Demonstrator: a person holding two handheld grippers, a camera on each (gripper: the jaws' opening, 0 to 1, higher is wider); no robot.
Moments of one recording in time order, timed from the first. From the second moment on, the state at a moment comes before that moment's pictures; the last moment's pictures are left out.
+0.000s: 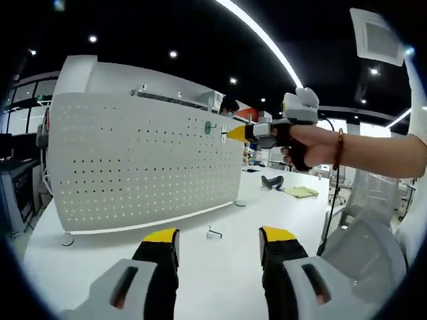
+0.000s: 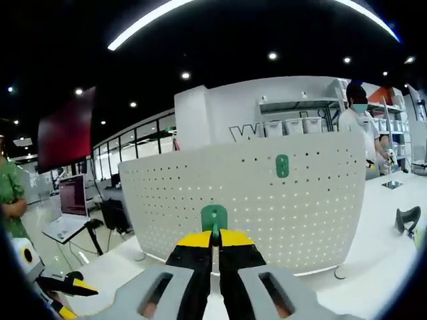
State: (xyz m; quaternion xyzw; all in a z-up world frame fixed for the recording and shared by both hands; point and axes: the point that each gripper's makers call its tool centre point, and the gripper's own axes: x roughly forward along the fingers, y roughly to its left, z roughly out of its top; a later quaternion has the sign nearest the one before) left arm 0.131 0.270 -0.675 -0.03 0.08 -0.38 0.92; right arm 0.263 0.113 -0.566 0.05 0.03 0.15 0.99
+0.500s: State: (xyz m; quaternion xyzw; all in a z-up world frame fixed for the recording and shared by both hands) left arm 0.134 0.276 -0.678 -0.03 0.08 -0.38 0.92; right arm 0.287 0.105 -0.548 0.05 0.01 0.11 0.99
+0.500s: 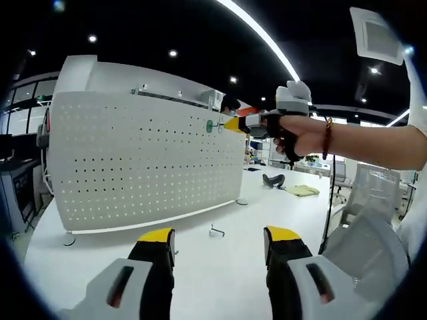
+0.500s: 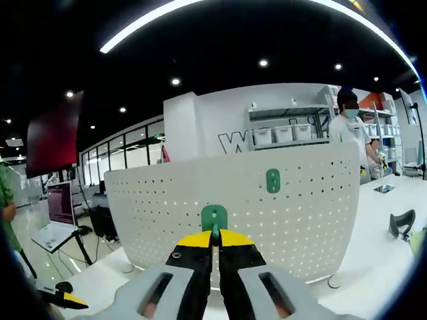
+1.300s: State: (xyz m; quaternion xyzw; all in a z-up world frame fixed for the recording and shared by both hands) left arm 0.138 0.281 -0.679 -0.04 0.08 -0.37 0.93; right arm 0.329 0.093 -0.514 0.03 -0.02 0.09 1.00
